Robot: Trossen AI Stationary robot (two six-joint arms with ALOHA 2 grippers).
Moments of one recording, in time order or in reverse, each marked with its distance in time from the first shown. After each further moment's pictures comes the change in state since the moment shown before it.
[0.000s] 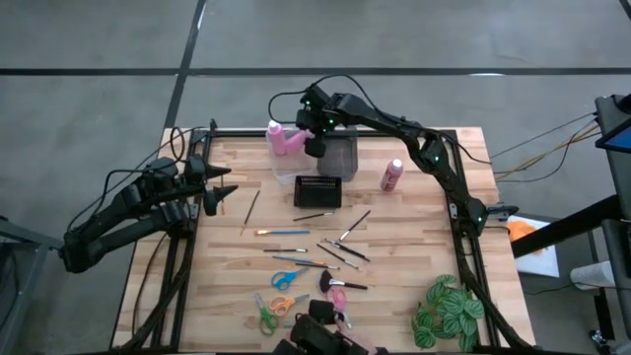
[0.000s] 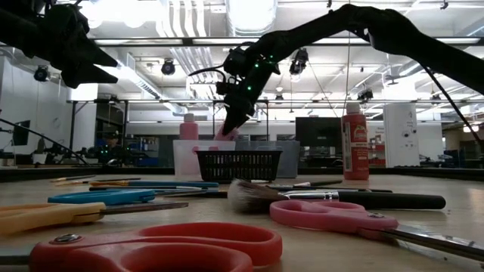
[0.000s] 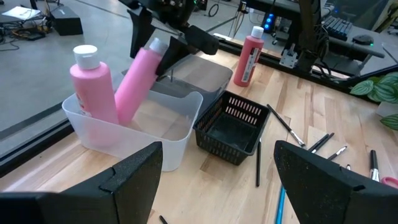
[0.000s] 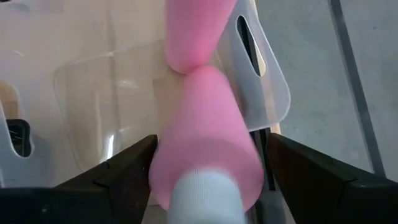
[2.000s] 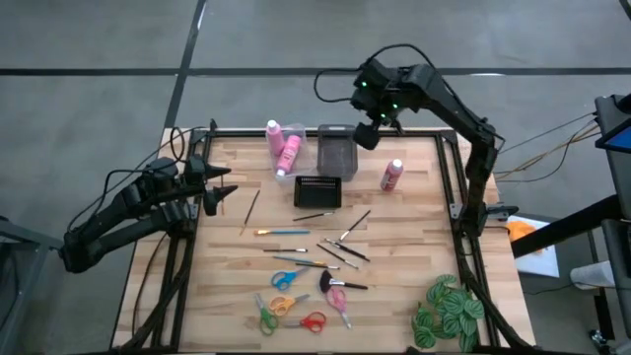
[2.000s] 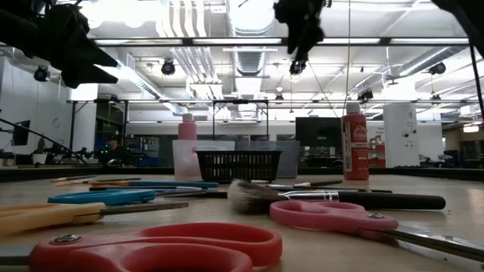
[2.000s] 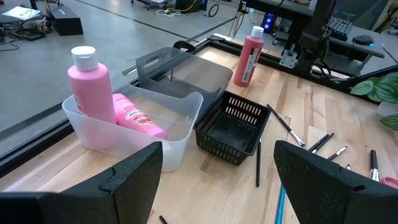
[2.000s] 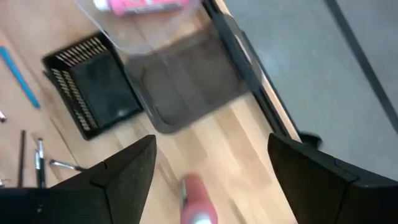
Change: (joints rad) left arm 0.000 0.000 0.000 0.000 0.000 0.000; right arm 0.050 -0.493 0.037 -0.696 0.195 0.415
